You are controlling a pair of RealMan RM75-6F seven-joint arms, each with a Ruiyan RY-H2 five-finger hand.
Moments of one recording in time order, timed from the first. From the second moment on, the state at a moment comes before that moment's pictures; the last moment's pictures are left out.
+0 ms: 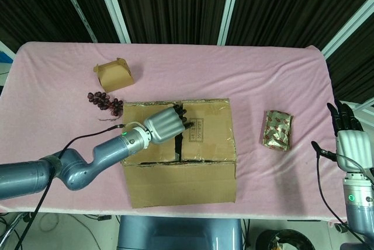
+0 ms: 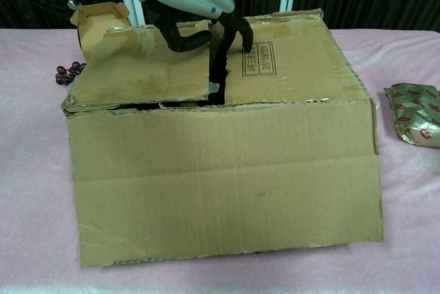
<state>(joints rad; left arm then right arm) -1.32 -1.18 -0.14 -1.72 0.92 0.48 0.71 0.30 -1.23 0.10 -1.43 -1.32 1.55 0.03</state>
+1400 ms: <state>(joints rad) -1.51 -1.08 -0.01 -1.87 0.73 0.64 0.76 0.26 -1.23 0.17 -1.43 -1.35 1.51 0.04</state>
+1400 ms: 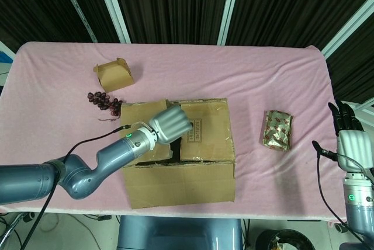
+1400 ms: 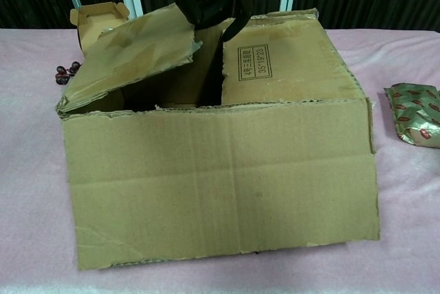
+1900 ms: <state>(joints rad) -1.48 -0.81 0.01 -2.09 0.77 0.68 0.72 0.25 -1.23 0.18 -1.44 -1.35 1.50 0.05</state>
